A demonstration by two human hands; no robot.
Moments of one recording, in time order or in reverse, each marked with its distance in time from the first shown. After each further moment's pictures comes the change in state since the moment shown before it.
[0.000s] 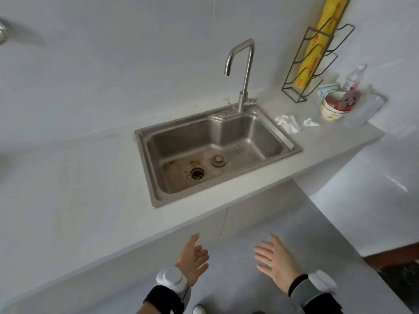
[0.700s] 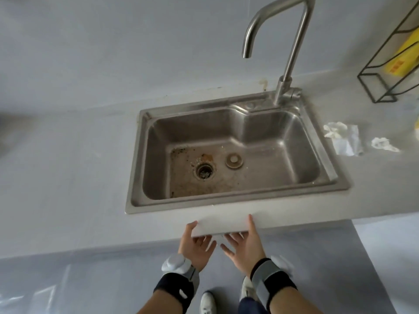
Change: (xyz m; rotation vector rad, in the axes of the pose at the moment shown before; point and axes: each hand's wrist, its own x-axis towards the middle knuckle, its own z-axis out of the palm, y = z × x) left_hand 0.108 0.056 0.163 -0.737 0.128 0.123; right_hand 0.171 -0.129 0.041 0.171 -0.301 0.291
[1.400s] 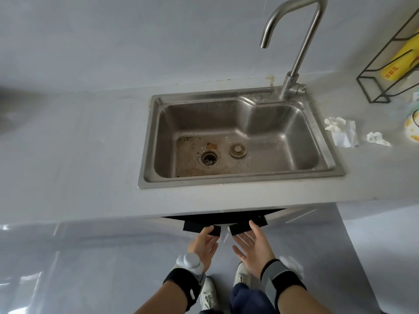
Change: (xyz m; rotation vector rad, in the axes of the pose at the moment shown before) left_hand -0.011 -0.038 -0.070 0.229 0.008 0.001; right_hand -0.041 0.043 -0.041 -0.129 0.134 -0.049
